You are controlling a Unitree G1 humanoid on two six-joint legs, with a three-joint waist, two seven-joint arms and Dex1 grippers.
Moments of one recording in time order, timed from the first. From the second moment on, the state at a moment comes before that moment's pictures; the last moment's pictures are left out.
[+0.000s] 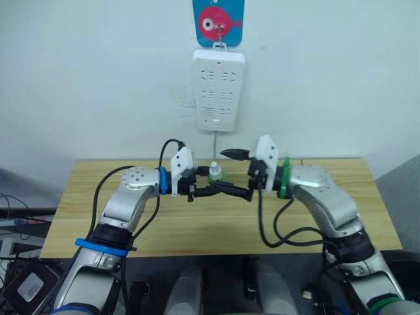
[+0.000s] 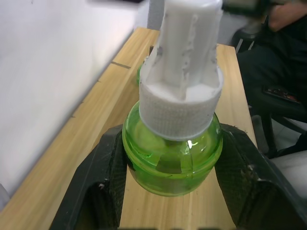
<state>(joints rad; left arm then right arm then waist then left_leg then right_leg) -0.51 0.51 -0.16 0.13 -0.30 0.23 -1.17 -0.54 -0.32 0.26 -0.22 0.31 0.47 0.81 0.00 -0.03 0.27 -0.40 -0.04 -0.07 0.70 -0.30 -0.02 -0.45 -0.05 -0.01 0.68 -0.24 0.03</state>
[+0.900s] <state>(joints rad) -0.51 0.50 -0.16 0.16 -0.29 0.21 -1.19 -0.53 -0.36 0.15 -0.31 0.48 0.66 0.80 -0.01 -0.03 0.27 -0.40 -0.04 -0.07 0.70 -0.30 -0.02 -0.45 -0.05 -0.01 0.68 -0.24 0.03</state>
